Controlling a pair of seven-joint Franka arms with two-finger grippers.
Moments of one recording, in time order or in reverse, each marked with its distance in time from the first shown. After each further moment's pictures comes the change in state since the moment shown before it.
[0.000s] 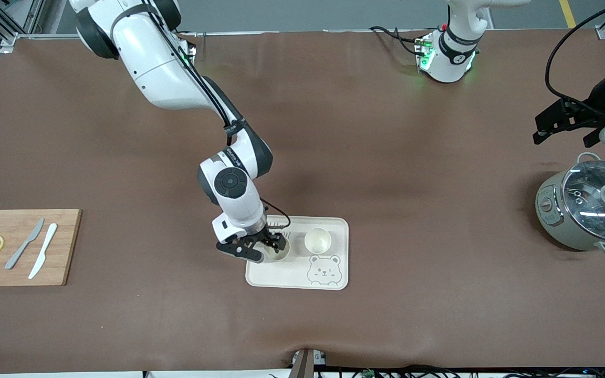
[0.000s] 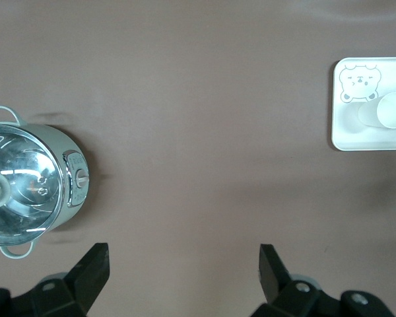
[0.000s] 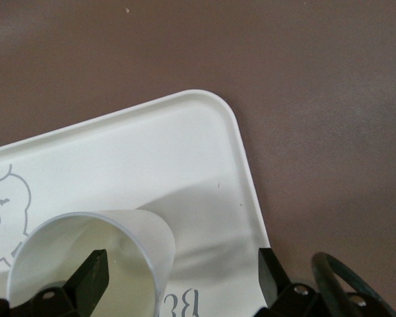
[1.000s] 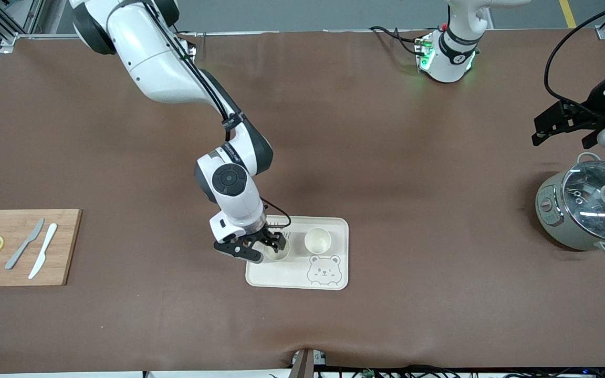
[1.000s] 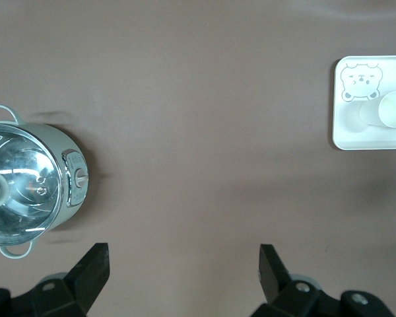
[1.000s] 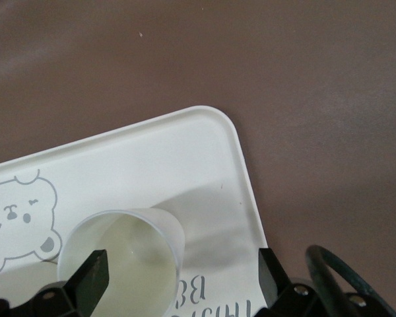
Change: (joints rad) left arm 0.000 0.007 0.000 0.000 0.000 0.000 0.000; right arm 0.002 -0.046 0.000 0.040 0.000 -0.106 0.000
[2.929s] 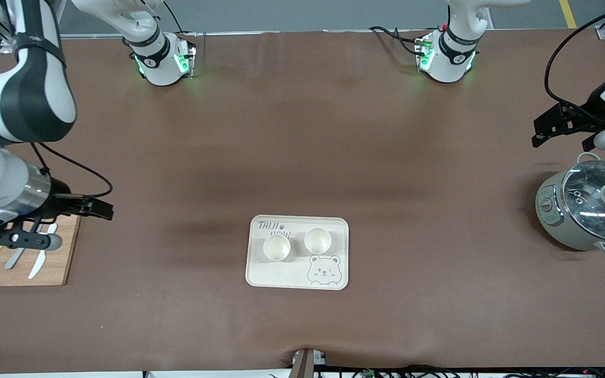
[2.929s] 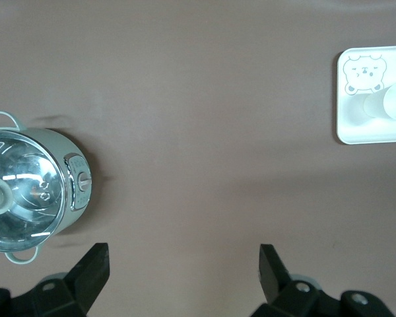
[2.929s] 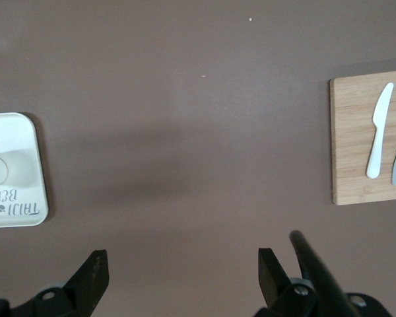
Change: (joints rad) left arm 0.000 0.014 0.000 0.003 0.009 0.000 0.041; right arm -0.456 -0.424 -0.017 0.025 0.106 -0.692 -0.751
